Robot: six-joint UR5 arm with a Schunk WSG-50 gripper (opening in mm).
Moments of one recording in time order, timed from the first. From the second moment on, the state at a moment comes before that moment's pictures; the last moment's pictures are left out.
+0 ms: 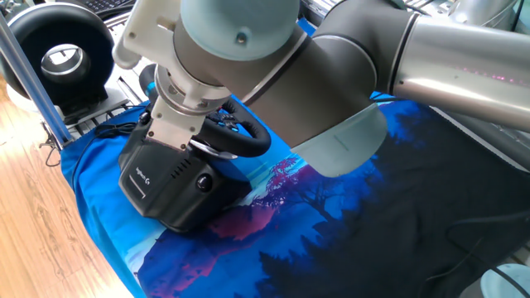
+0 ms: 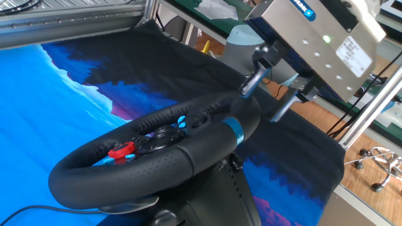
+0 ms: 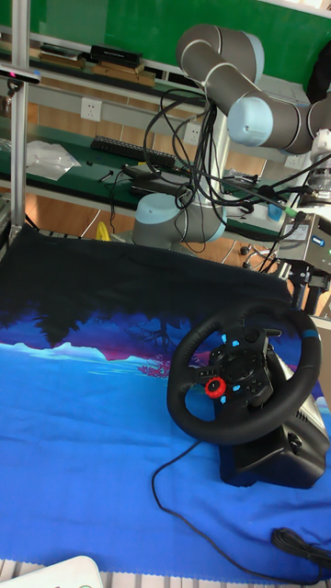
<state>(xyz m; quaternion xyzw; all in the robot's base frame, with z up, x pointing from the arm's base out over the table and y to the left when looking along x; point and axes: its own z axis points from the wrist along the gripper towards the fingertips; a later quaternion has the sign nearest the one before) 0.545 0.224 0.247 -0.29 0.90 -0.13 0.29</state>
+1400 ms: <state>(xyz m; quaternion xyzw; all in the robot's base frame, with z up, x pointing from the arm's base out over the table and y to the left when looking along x) 0.529 0.212 0.222 -0.23 0.92 -0.16 0.27</state>
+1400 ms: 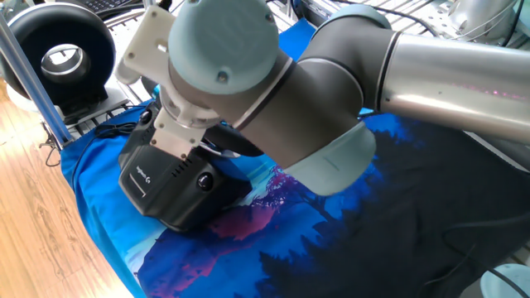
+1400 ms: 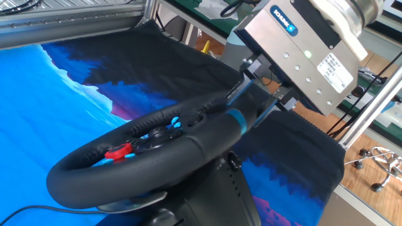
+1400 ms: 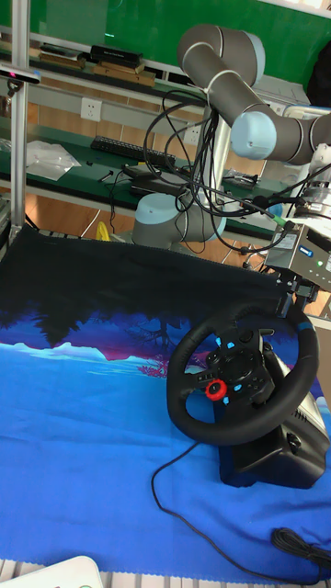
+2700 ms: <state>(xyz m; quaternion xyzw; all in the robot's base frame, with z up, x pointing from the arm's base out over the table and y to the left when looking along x) 0.432 0.170 0.173 -0.24 0.96 -0.13 0.12</state>
